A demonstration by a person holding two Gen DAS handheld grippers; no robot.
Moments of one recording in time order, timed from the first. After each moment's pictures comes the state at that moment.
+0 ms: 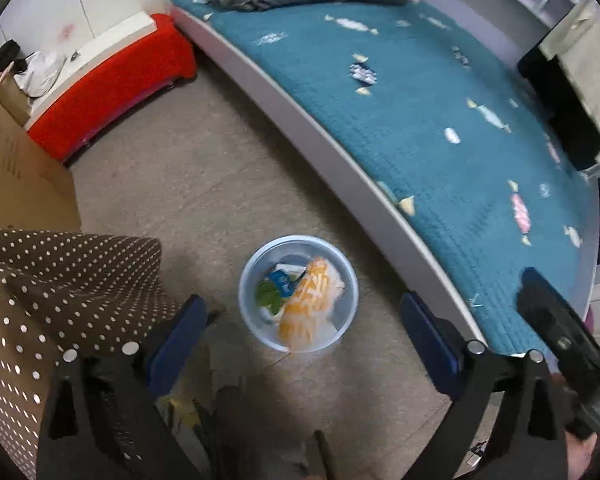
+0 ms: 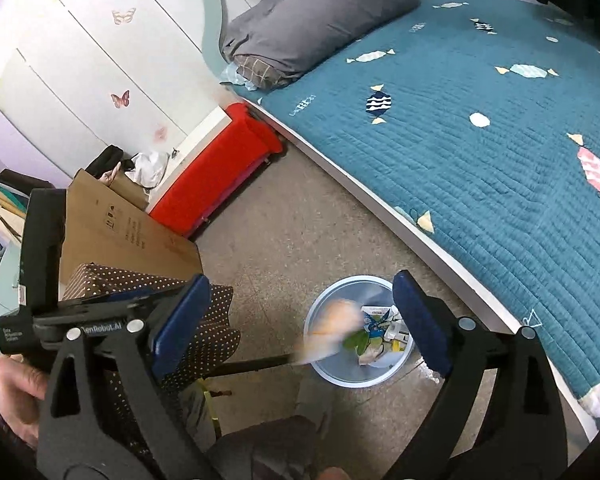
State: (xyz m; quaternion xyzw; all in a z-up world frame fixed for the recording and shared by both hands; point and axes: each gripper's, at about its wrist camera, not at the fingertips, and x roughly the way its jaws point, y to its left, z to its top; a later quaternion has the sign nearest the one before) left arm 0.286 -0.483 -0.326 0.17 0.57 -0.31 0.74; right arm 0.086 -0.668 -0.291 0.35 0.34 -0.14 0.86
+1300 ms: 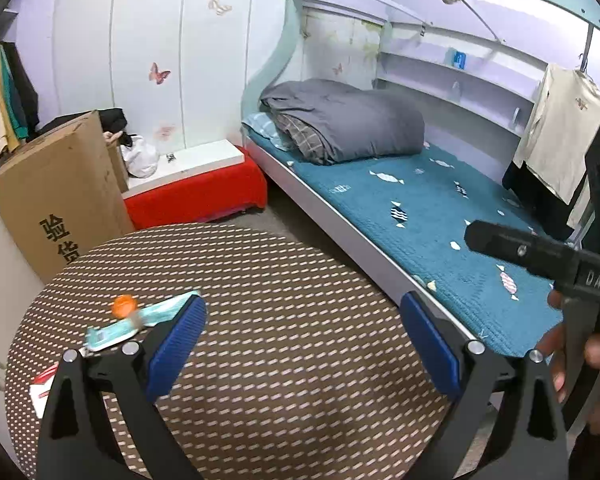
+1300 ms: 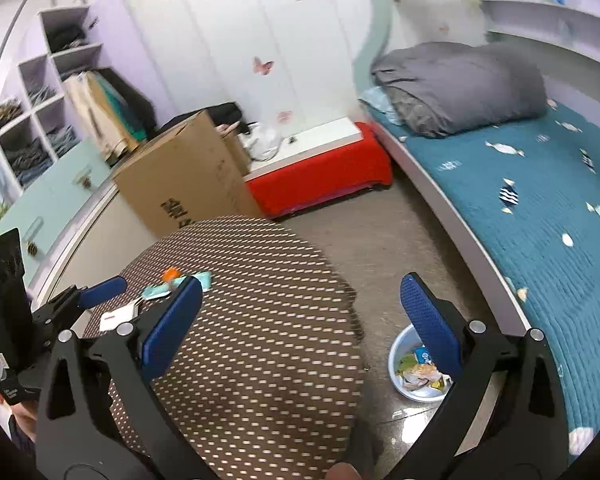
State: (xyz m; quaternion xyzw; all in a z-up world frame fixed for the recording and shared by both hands) left arm 0.199 -0.189 -0.155 0.08 0.33 -0.31 0.89; right arm 0.113 -0.423 -0.123 0.17 0.31 0.00 0.94
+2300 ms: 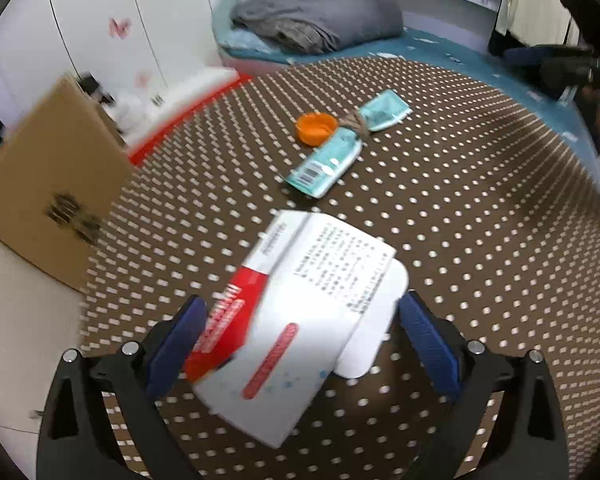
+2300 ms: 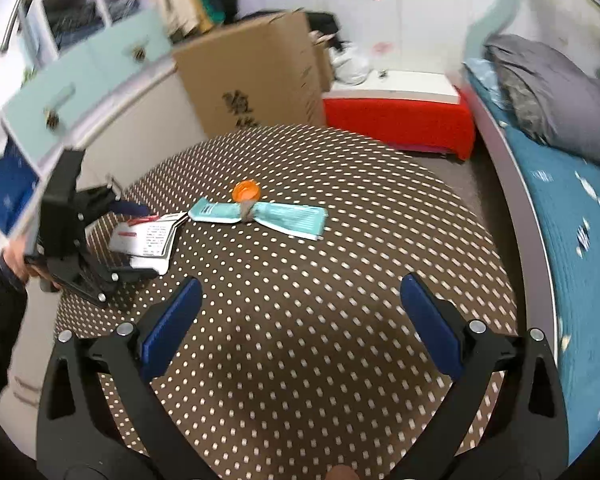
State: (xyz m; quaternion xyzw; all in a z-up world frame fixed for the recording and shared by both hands) left arm 0.315 0.025 -0.259 0.25 0.42 -0.37 0.79; right arm 0.215 -0.272 -0.176 0.03 0.43 0.14 0.89
